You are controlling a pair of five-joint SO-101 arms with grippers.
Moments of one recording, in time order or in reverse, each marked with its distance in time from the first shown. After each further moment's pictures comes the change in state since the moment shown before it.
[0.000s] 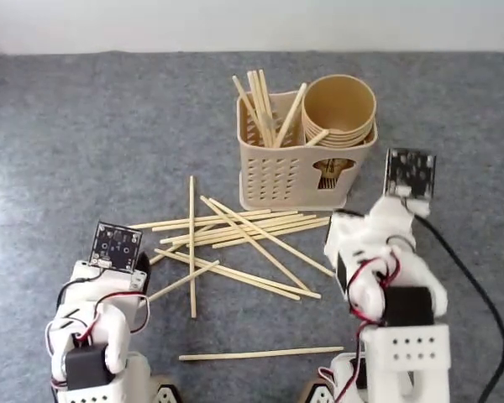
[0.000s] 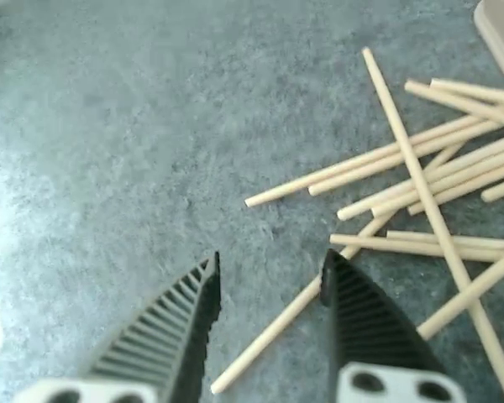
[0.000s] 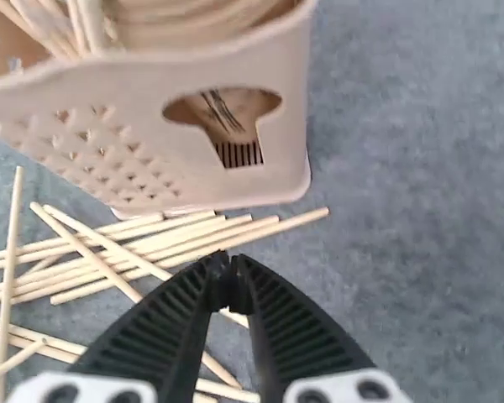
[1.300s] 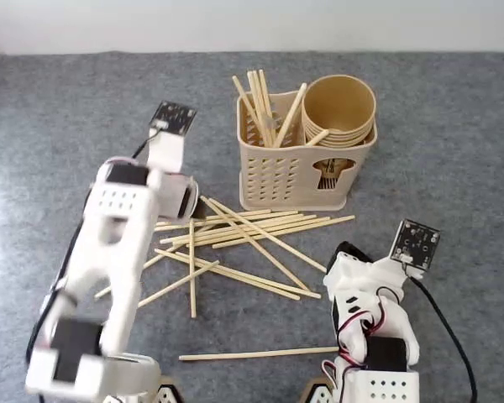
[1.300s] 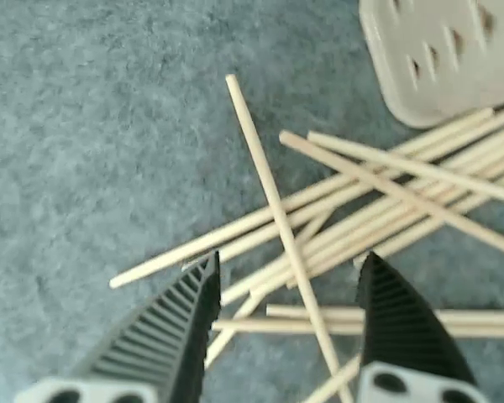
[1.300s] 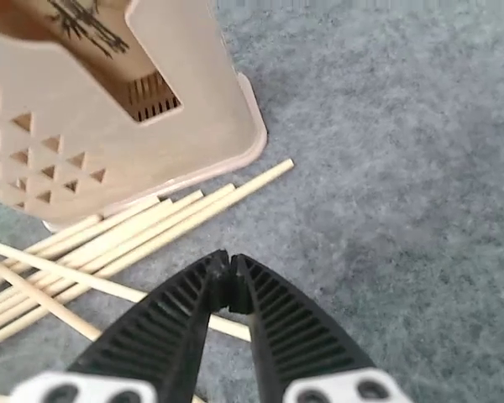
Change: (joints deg) left arm 16.7 101.9 -66.6 -0.4 14.2; right arm 4.7 -35.0 39.5 -10.6 -9.3
